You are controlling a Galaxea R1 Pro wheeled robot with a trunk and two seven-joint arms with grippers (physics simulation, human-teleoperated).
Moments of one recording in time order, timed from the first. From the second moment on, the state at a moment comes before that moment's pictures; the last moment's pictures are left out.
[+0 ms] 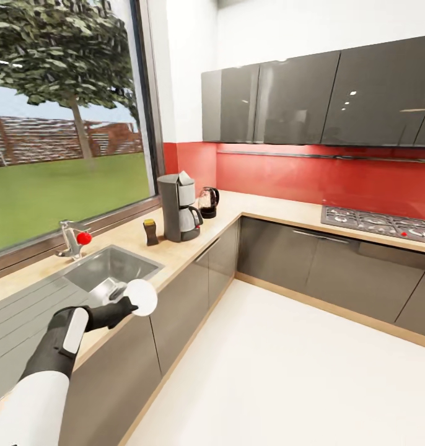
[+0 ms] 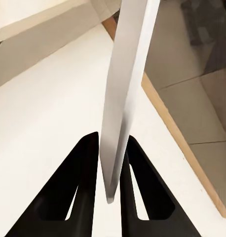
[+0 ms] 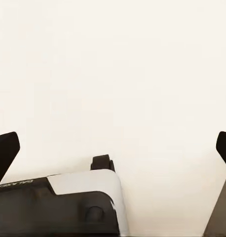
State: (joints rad) left arm -0.68 0.08 0.38 -0.92 0.39 0.92 -0.26; right arm -0.44 -0.15 0.03 -0.02 -0.19 0.06 0.07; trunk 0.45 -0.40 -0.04
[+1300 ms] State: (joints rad) left arm -0.67 0.06 0.38 -0.91 0.45 0.89 -0.25; right arm -0.40 -0.11 0.03 -0.02 -0.19 0.05 0.07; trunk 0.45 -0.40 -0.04
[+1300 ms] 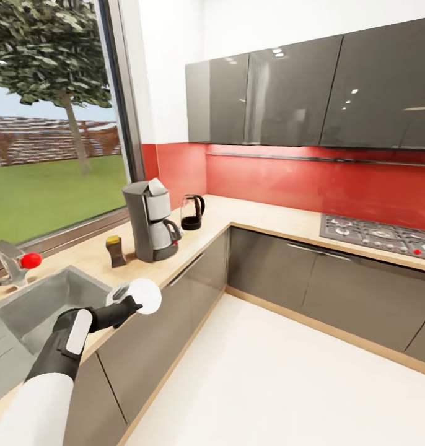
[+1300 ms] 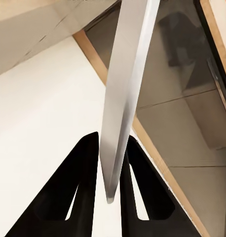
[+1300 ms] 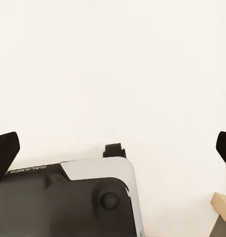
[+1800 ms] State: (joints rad) left arm -0.67 0.06 0.45 -0.91 0.44 0.89 -0.25; right arm -0.40 -0.11 0.03 -0.02 -0.19 0.05 0.07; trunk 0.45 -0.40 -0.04
